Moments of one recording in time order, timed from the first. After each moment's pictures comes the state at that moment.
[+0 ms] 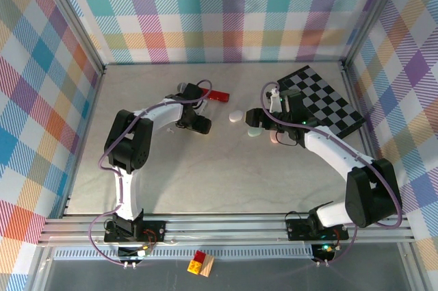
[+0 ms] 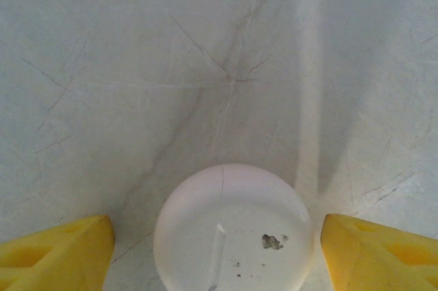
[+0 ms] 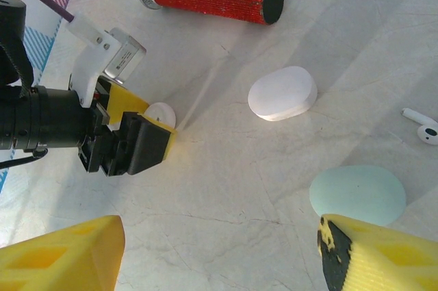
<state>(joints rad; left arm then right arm) -0.42 2.04 1.43 -0.61 0.03 -0.04 0.38 1.40 0.91 -0.19 -0.38 0.45</state>
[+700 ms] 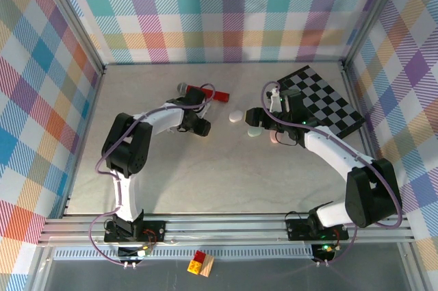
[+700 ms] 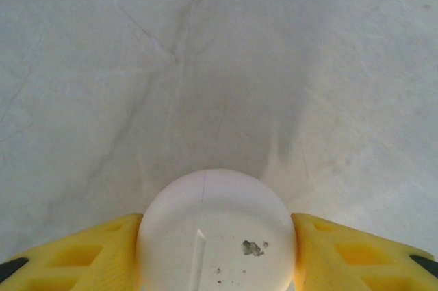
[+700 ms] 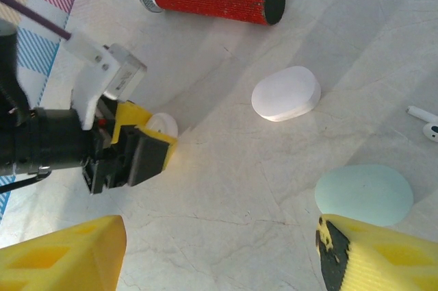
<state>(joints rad) -0.46 1.95 1.31 -0.53 0.02 -0.02 0.38 1.39 0.91 -0.19 -0.38 0.47</state>
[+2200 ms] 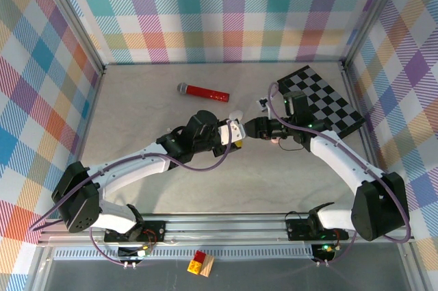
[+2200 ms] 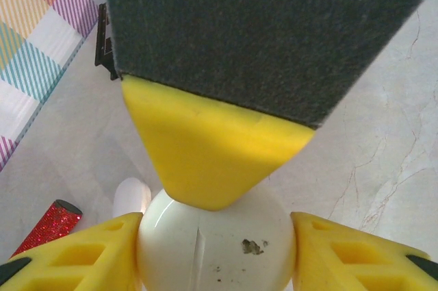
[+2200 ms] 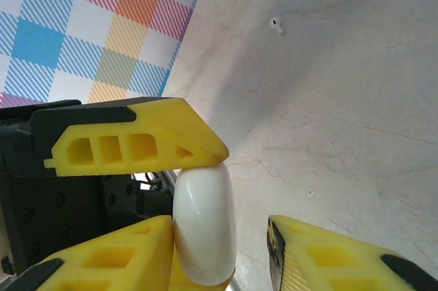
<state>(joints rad) -0.88 1.38 0.98 -0.11 0.09 0.50 0.38 1.30 0.91 -0.30 -0.90 0.46</state>
